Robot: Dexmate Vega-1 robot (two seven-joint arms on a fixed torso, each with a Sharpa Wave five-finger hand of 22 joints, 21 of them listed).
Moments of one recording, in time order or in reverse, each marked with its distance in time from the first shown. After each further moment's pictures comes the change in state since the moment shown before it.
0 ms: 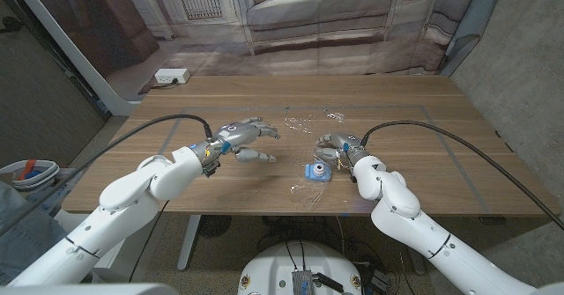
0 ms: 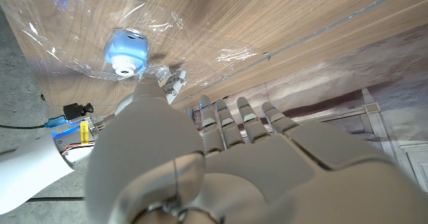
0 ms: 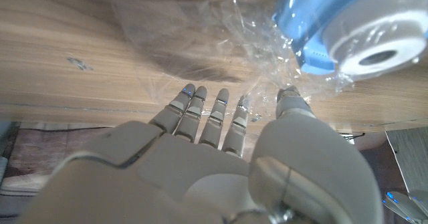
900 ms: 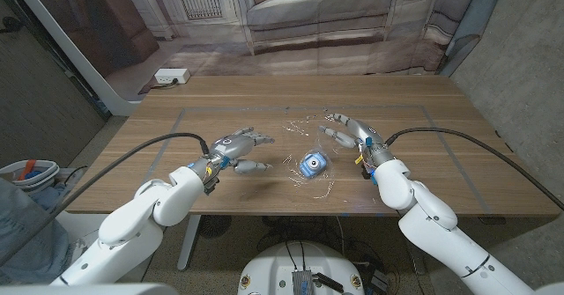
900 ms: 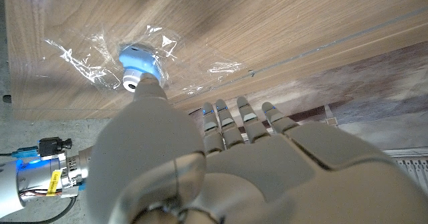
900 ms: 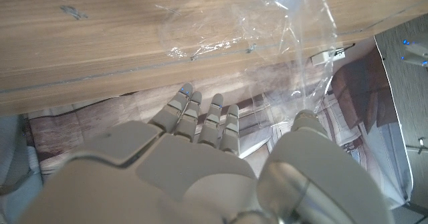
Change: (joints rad) left arm 0.186 -0.083 -0.017 -0.143 0.107 0.188 0.026; left_hand 0.019 -0.004 -0.004 -0.004 0.000 -0.111 0.022 -0.033 0.000 0.003 -0.010 0.000 0.000 0.009 0.001 -0.006 -0.003 0.000 0.000 0.000 0.000; right arm -0.200 -0.031 0.239 -0.104 0.282 0.305 -0.305; right_hand -0.215 -0.043 -0.094 0.083 -0.007 -0.102 0.058 0.028 -0.015 -0.076 0.043 0.008 0.000 -0.088 0.010 0.000 -0.003 -0.037 -0.006 0.000 -0.002
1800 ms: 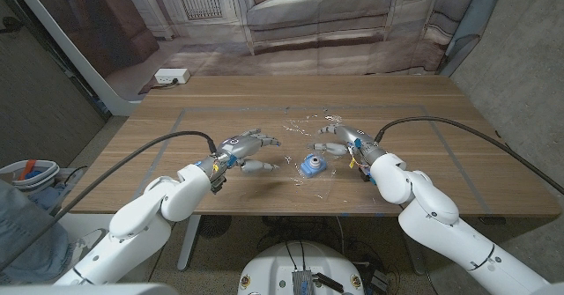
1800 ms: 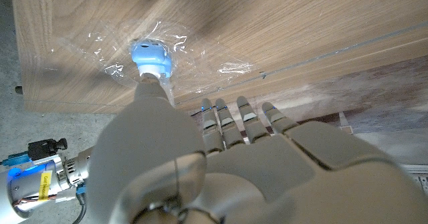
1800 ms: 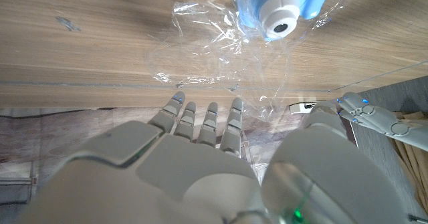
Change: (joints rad) left arm -0.071 0.009 0.039 0.049 -0.050 -0.020 -0.023; left_hand -0.012 0.012 0.000 0.000 0.000 0.048 -0.005 0.024 0.000 0.010 0.007 0.000 0.000 0.007 0.001 0.000 0.000 0.004 0.004 0.000 0.000; right arm 0.088 -0.107 -0.126 -0.111 -0.157 -0.194 0.286; right_hand 0.013 -0.098 -0.040 -0.065 0.049 0.070 -0.046 0.013 -0.004 -0.138 0.024 -0.011 -0.003 -0.133 0.051 -0.007 -0.006 -0.127 0.080 -0.015 -0.005
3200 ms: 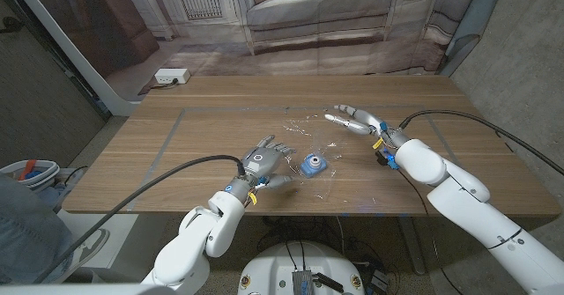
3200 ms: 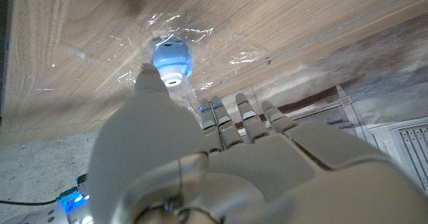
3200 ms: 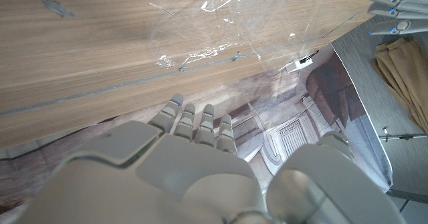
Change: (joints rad) left arm 0.043 -0.172 0.261 -0.056 0.475 0.205 0.068; left_hand 0.068 -0.015 -0.004 -0.040 0.000 0.030 -0.038 0.023 0.000 0.068 -0.058 0.015 0.000 0.045 -0.002 0.012 0.000 0.005 -0.009 0.008 0.000; right arm -0.030 -0.003 0.287 0.158 0.431 0.320 -0.044; right_hand -0.179 -0.022 -0.089 0.073 0.033 -0.244 0.091 -0.032 0.000 -0.049 0.040 0.004 0.000 -0.035 0.000 0.008 0.000 -0.031 0.006 0.009 0.000
